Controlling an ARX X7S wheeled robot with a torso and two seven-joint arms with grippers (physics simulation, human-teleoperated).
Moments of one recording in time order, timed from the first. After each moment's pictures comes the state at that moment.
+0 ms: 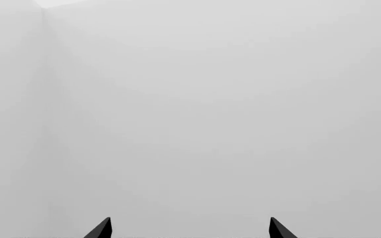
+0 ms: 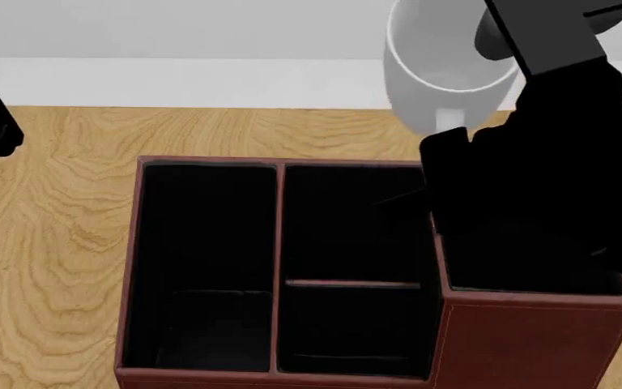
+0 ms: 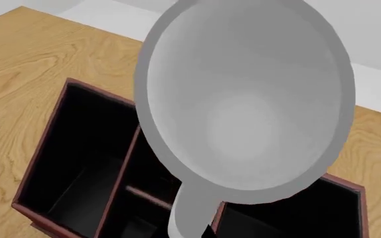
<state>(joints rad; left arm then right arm) -0.75 -0.37 0.08 0.63 -0.37 -0.88 -0.32 1.58 0.80 -0.86 0.09 1.75 1.23 0.47</state>
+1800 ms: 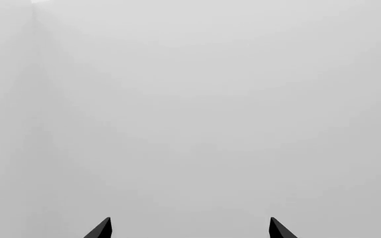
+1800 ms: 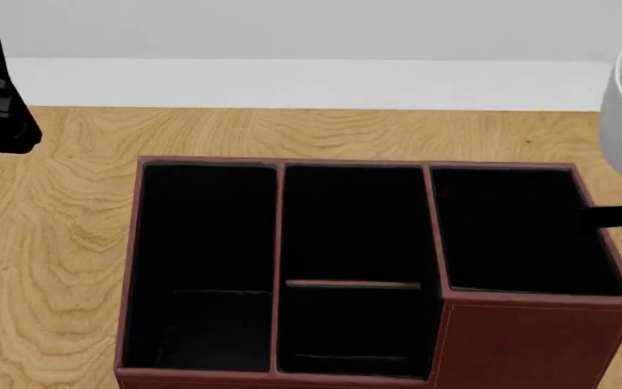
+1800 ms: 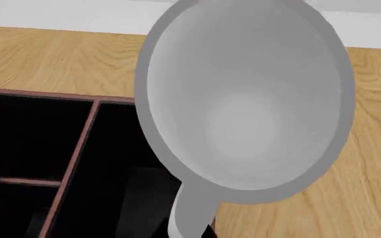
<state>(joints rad) -0.77 -0.37 0.12 0.56 -0.38 -0.83 -0.32 1.58 1.04 -0.90 0.24 1.63 1.25 0.38</state>
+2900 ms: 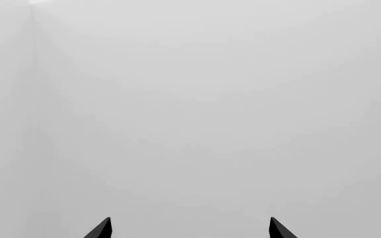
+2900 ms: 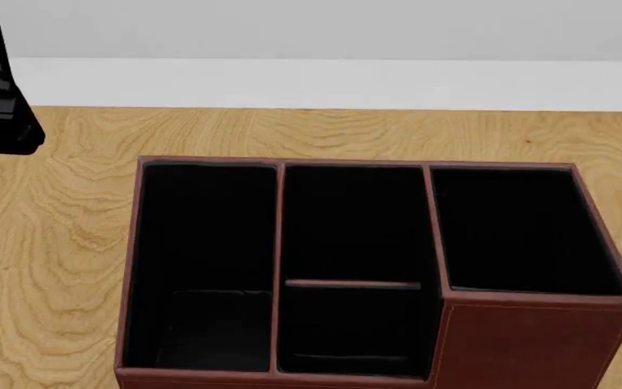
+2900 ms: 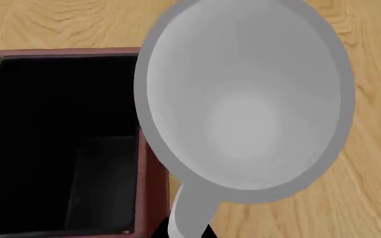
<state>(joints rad) -0.77 -0.38 0.14 0.56 -0.38 -0.82 -0.33 1.50 1.08 -0.96 0.34 1.54 1.21 0.31</state>
